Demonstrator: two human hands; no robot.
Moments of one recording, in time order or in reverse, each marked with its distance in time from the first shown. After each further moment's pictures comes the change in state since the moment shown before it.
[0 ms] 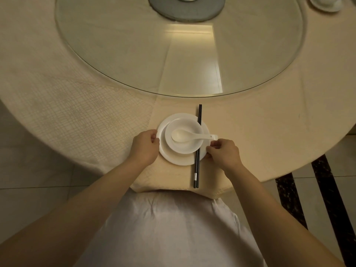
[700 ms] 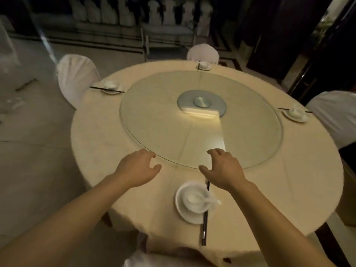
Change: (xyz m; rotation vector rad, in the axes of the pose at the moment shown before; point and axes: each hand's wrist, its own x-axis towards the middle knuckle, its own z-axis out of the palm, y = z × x) left_hand -0.070 0.081 -0.211 0.542 0.126 0.245; right_hand -0.105 -0.204 -0.072 -0.829 0.110 -0.664
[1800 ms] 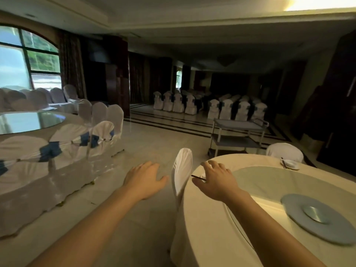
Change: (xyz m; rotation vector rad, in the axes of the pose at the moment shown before) left_hand -0.049 -0.468 -0.355 0.072 0.446 -0.228; right_hand 0.154 -0.609 -0.105 -0.051 0.269 -0.409
